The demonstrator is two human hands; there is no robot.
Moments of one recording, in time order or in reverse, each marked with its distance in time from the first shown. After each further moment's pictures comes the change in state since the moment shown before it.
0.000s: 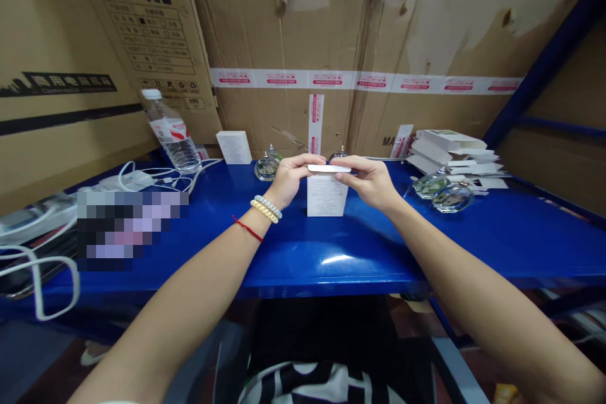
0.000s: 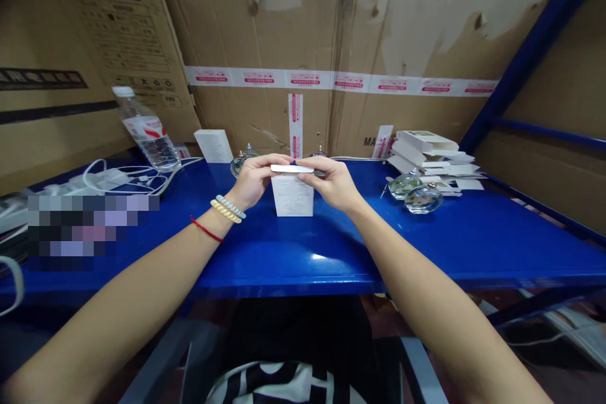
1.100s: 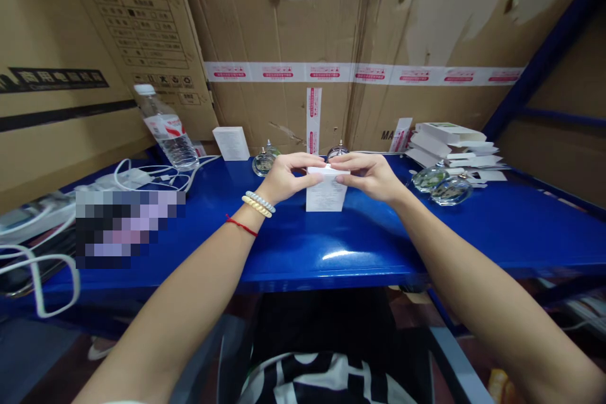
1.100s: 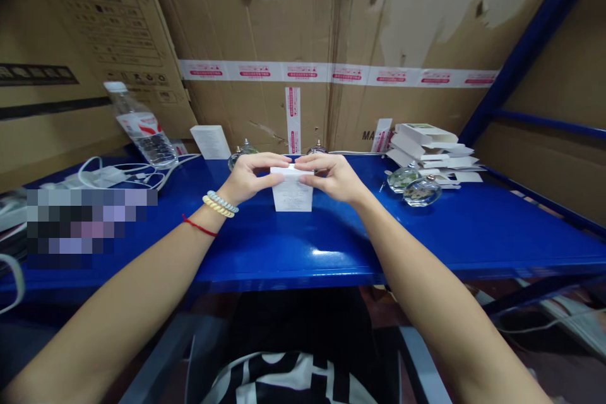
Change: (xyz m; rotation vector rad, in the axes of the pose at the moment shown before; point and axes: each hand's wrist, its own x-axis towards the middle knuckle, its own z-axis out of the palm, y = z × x) left_hand -0.007 0.016 -0.011 0.521 -0.209 0.320; right_hand 0.000 0.002 -0.017 -0.044 -0.209 -0.033
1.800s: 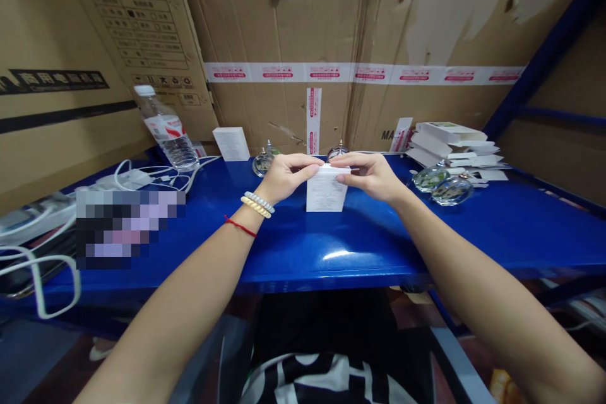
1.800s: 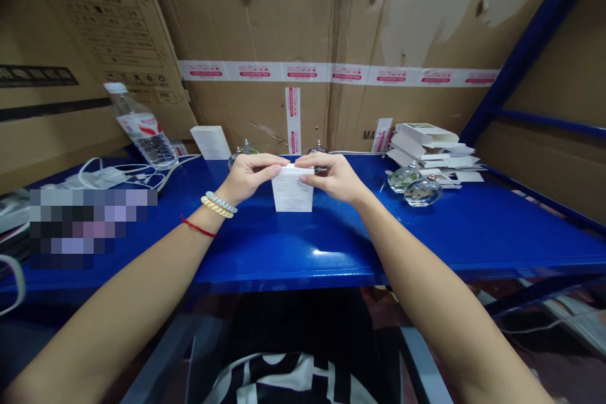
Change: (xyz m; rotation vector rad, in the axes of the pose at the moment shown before) left_hand 0.000 0.001 -0.001 0.022 0.011 -0.045; right_hand 0.001 0.002 0.000 0.071 -0.001 0.067
